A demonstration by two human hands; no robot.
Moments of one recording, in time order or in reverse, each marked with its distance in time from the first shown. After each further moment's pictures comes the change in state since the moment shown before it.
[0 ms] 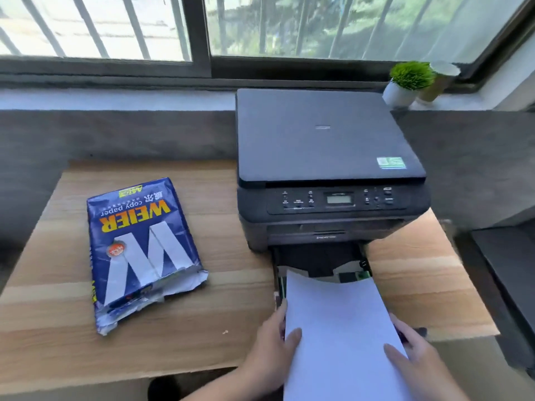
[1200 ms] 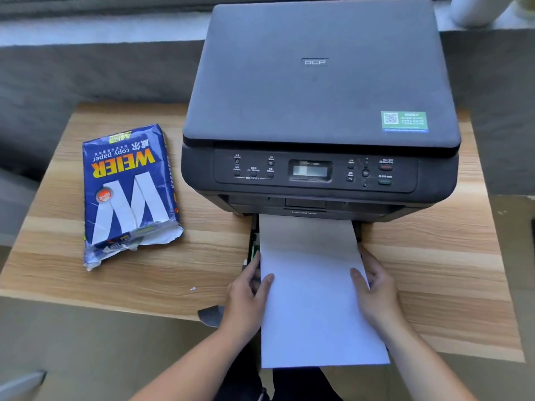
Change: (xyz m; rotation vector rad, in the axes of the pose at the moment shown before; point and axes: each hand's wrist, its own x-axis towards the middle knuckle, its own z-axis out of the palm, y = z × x) left_hand 0.070 -0.011 0.069 0.097 0.616 -0.092; right_hand 0.163 0.028 -0.024 0.055 -0.159 -0.165
